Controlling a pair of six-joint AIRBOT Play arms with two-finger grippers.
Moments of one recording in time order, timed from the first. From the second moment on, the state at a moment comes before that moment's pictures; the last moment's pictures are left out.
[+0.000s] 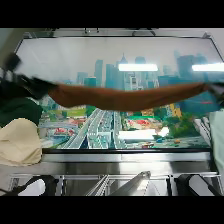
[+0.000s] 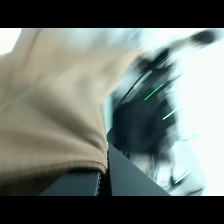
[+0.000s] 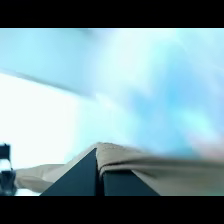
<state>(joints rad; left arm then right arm) 0.41 -1.19 1.06 -0.04 -1.72 -0.99 -0.79 -0.95 0.82 0.03 1.47 0.90</state>
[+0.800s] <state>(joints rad) 0.58 -1.13 1.53 -0.14 -1.77 -1.06 -0.72 -0.70 1.15 -0.07 1.25 0.94</state>
